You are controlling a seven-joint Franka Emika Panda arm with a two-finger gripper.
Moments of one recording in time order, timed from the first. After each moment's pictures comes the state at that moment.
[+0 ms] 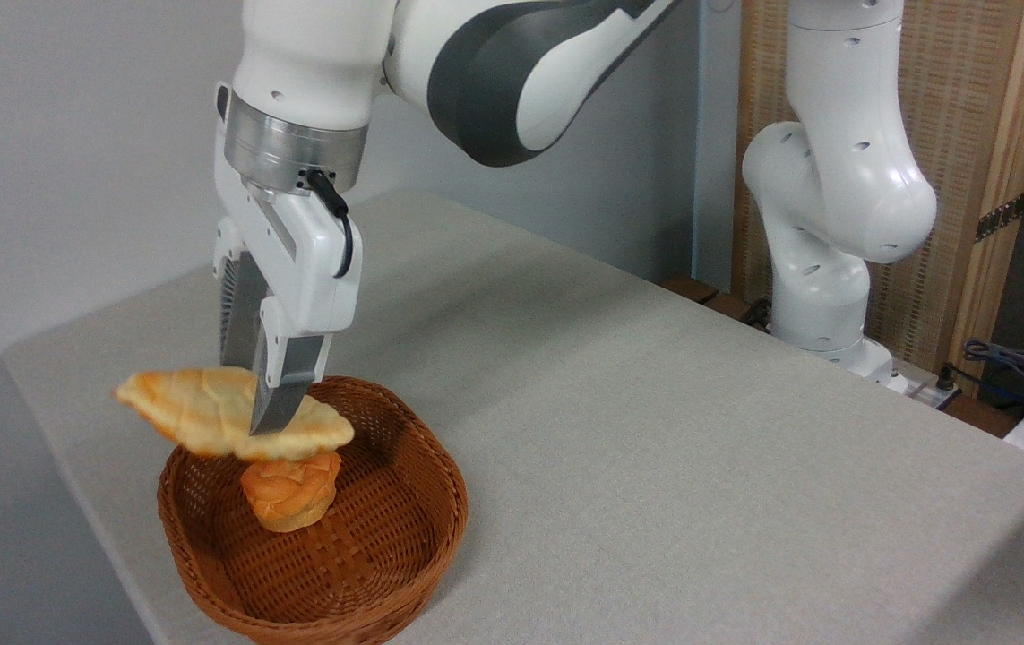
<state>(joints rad) -0.30 0.05 0.25 -1.78 -0.31 2.17 0.97</state>
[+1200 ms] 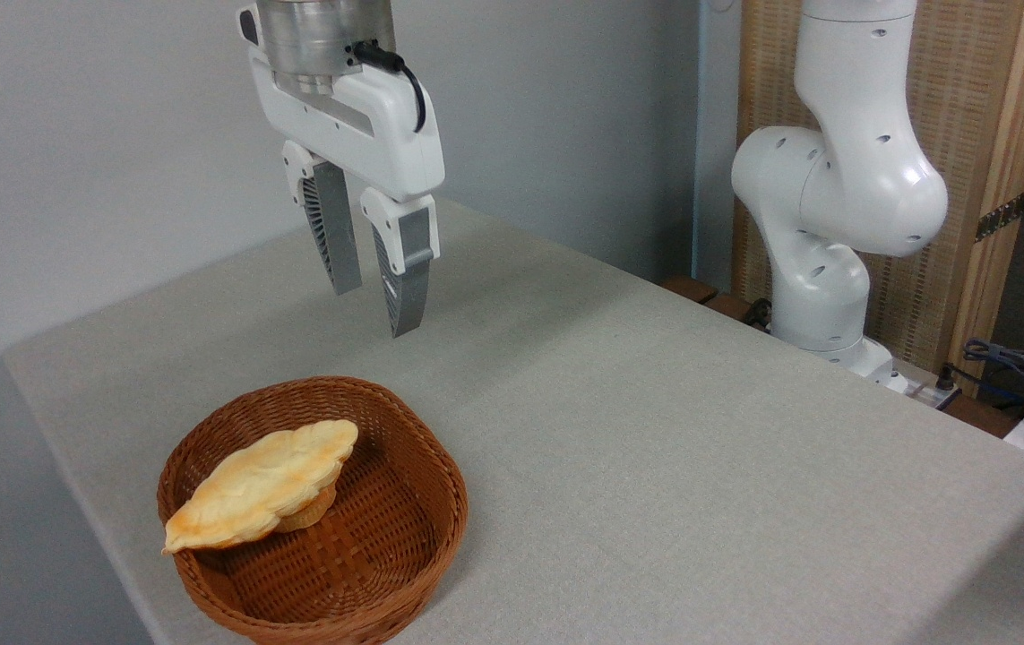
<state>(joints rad) -0.06 -0.04 -0.04 -1.67 -0.07 1.68 0.68</state>
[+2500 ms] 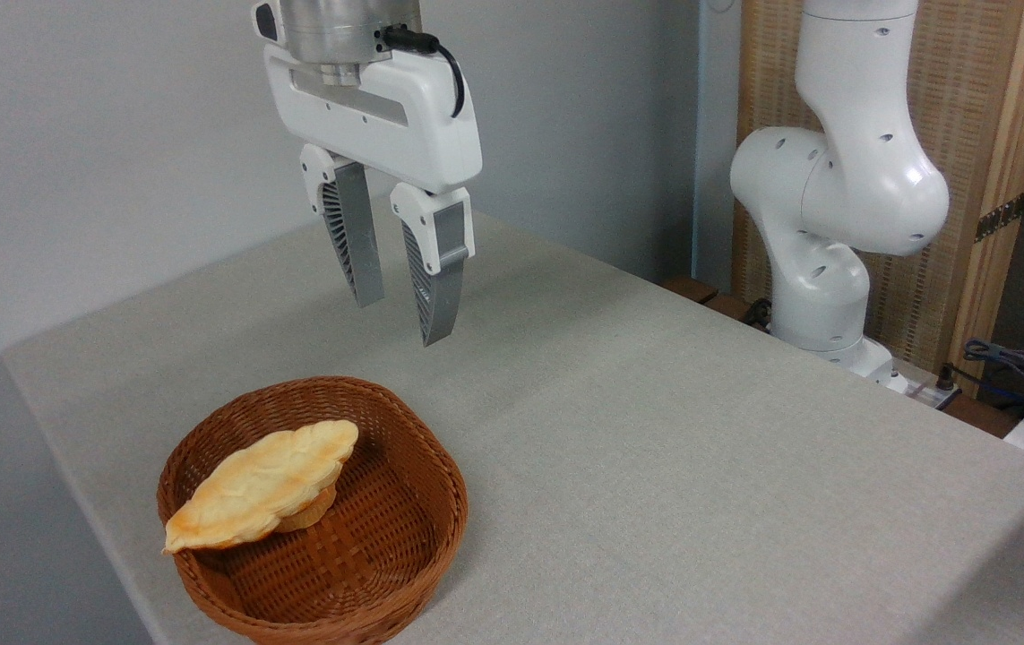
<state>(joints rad) -0.02 -0.06 -0.02 -1.67 -0.02 1.67 0.68</state>
